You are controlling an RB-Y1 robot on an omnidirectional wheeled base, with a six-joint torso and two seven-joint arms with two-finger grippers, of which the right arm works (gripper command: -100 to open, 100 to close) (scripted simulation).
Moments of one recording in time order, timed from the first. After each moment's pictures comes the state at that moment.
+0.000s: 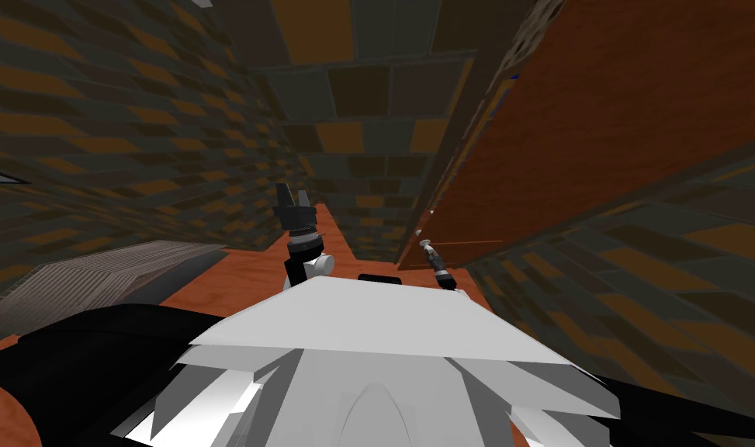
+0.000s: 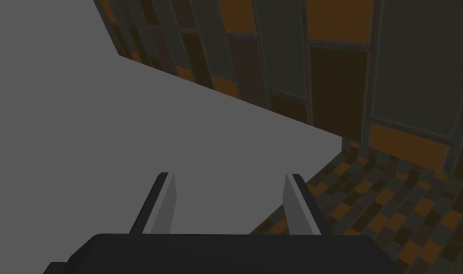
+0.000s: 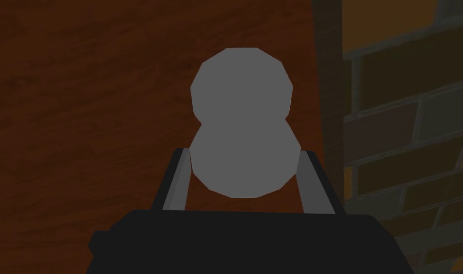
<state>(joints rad) -0.01 -0.24 -0.46 -0.61 0.65 -1.12 0.69</state>
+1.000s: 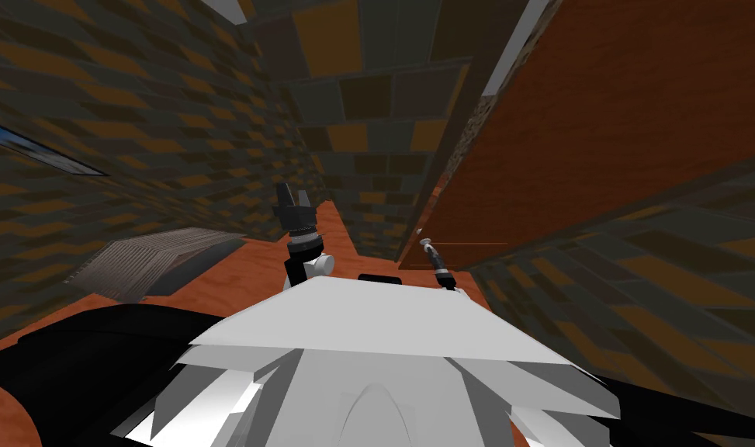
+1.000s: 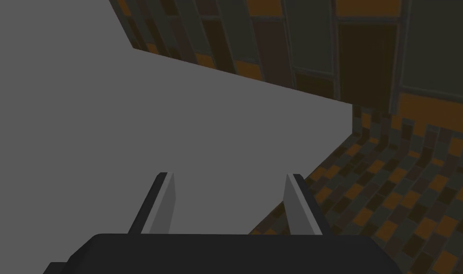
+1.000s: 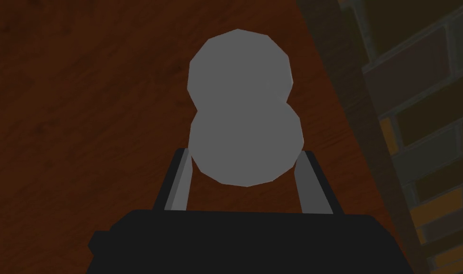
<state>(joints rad) -0.01 -0.25 -0.39 -0.62 0.51 -1.09 0.44</state>
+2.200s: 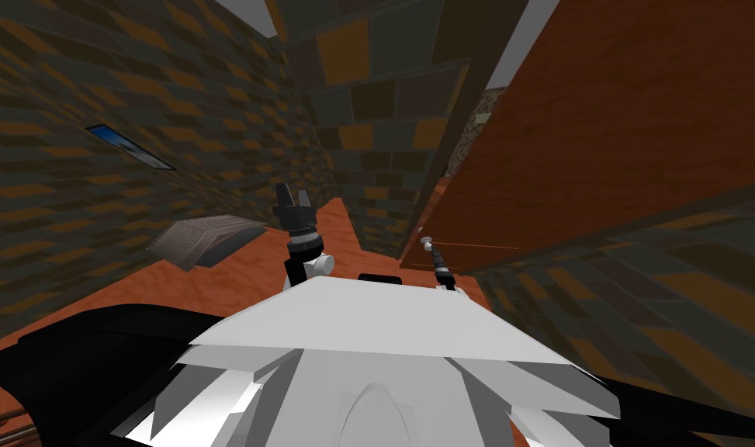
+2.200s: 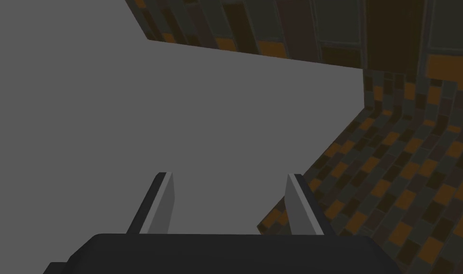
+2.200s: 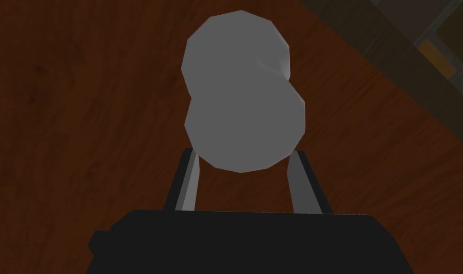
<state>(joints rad) 0.00 -0.26 -0.29 -0.65 0.31 -1.04 0.15</state>
